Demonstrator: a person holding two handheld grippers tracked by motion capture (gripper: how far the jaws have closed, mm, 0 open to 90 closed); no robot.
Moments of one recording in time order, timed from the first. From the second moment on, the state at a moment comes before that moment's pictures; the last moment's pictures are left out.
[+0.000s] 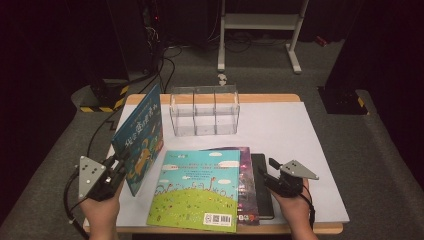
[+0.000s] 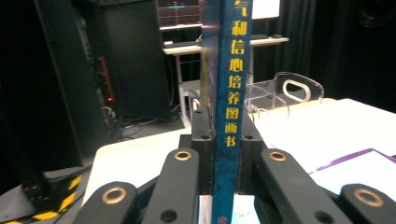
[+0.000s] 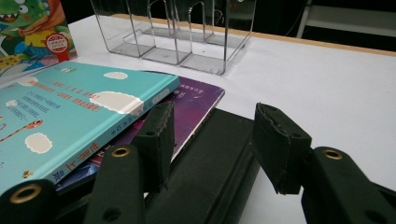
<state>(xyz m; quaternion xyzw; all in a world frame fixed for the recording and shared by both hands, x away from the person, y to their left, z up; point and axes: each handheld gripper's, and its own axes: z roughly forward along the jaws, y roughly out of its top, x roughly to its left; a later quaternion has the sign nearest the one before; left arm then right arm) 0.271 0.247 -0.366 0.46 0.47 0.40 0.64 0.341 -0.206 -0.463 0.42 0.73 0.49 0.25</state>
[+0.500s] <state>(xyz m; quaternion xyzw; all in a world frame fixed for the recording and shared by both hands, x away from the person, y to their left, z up) 0.259 0.269 -0.372 0.46 0.49 0.33 0.66 0.357 -0.203 -0.463 0.42 0.72 0.49 0.25</state>
